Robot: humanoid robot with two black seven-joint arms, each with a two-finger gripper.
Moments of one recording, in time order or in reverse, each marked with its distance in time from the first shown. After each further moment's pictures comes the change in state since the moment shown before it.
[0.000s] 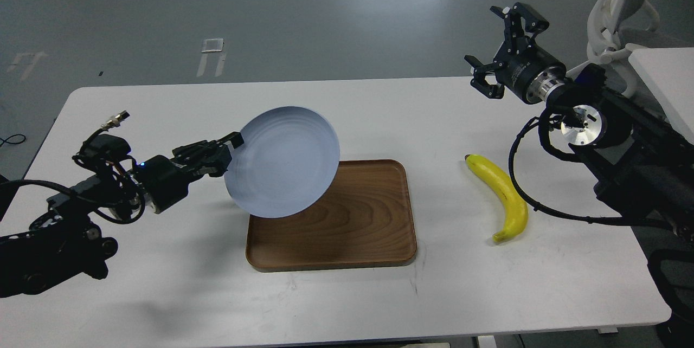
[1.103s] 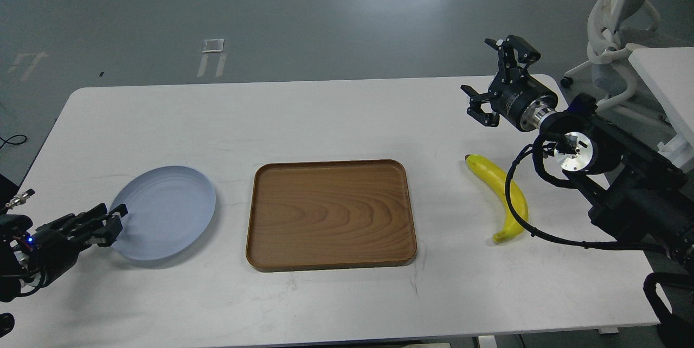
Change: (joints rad) left arm 0.292 0.139 -0.015 0.358 -0.018 0.088 0.000; right arm -0.105 0.028 -0.005 0.003 -0.002 0.001 0.010
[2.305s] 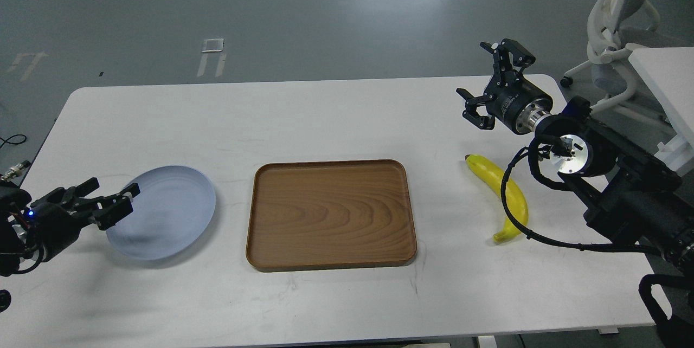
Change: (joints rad) left arm -0.056 0.067 0.002 -0.099 0.059 0.012 0.000; right arm -0.006 0.016 0.002 -0.003 0.002 0.001 -0.002
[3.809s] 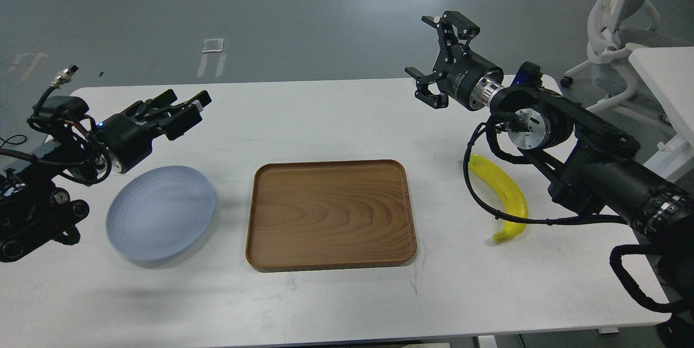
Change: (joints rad) left arm -0.262 -0.121 -0.082 -0.139 -0.049 -0.080 0.012; right arm 0.147 0.087 -0.112 0.005 0.001 0.001 -0.009
